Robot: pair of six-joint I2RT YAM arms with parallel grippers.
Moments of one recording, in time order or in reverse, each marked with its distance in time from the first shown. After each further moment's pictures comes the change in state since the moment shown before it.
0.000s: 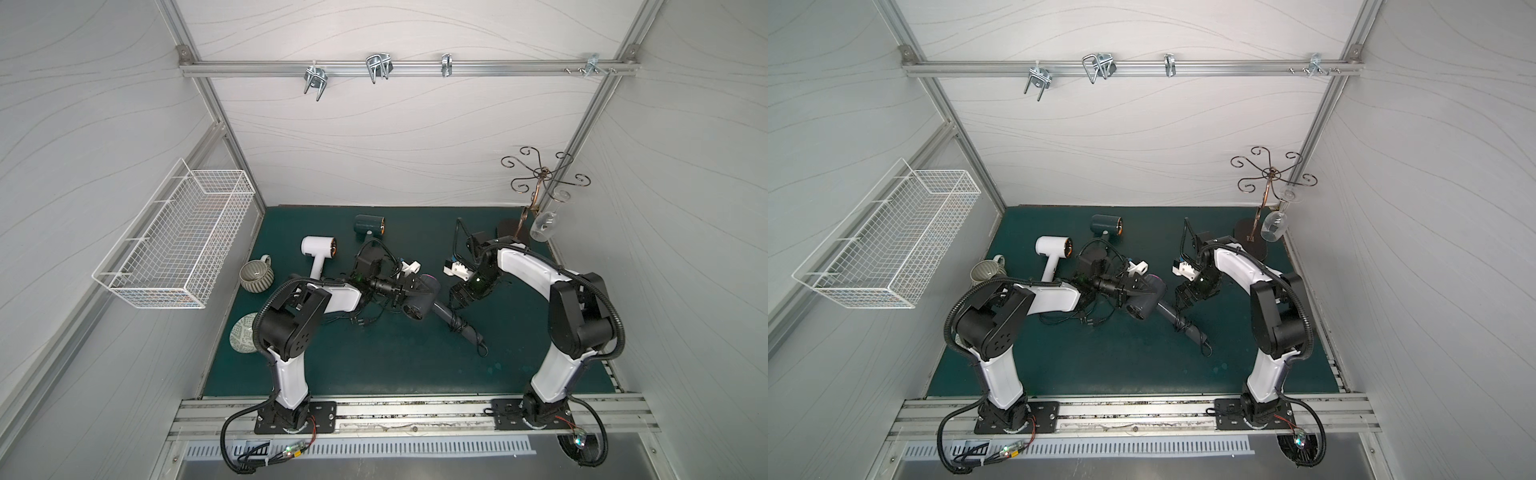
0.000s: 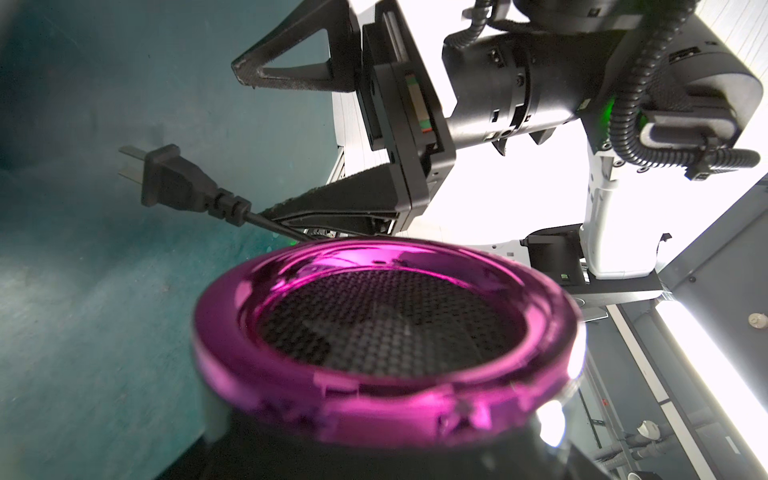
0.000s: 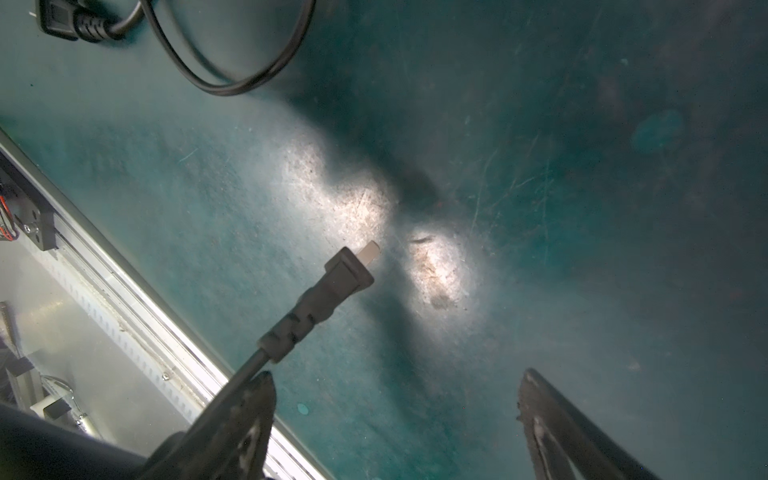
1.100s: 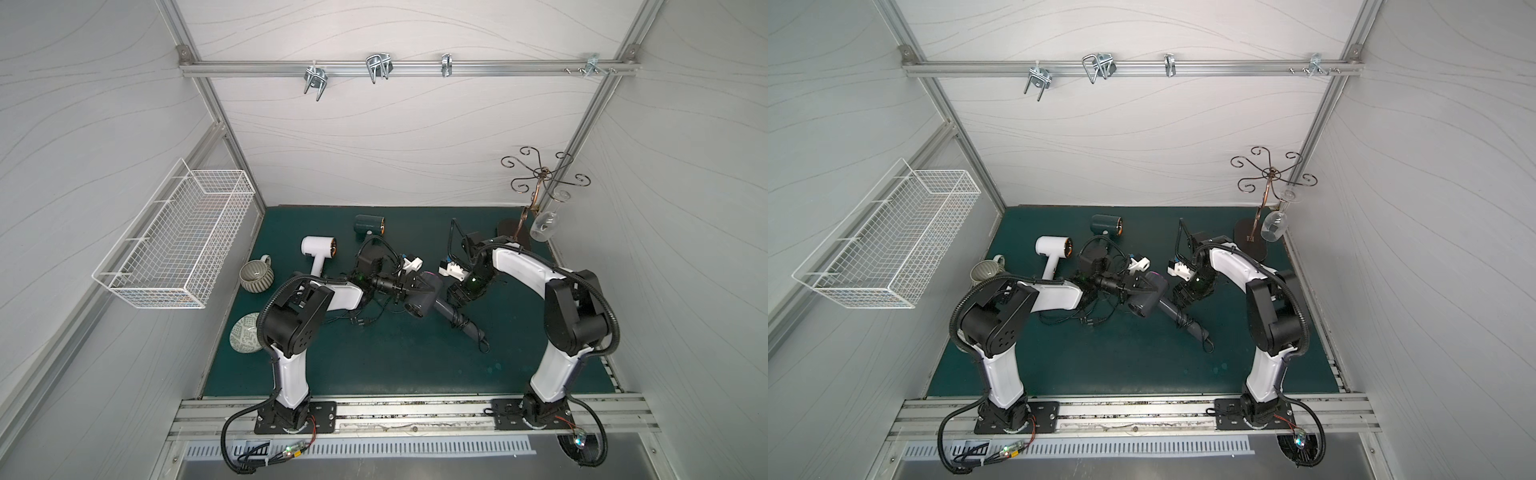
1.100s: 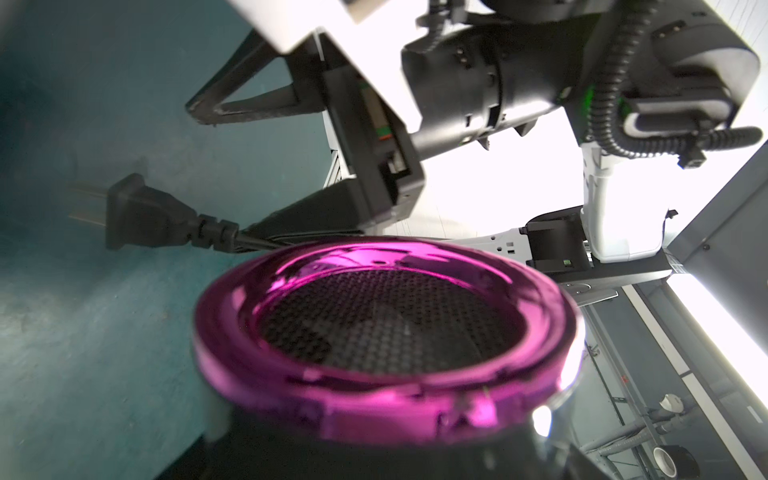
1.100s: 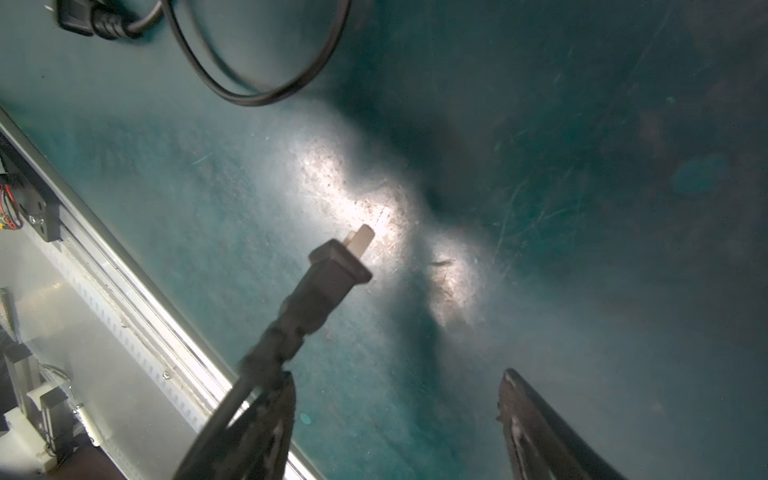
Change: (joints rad) left arm 0.000 0.030 0.027 0.050 0.017 0.040; right arm 0.024 0.022 0.017 0.013 -0.019 -0.016
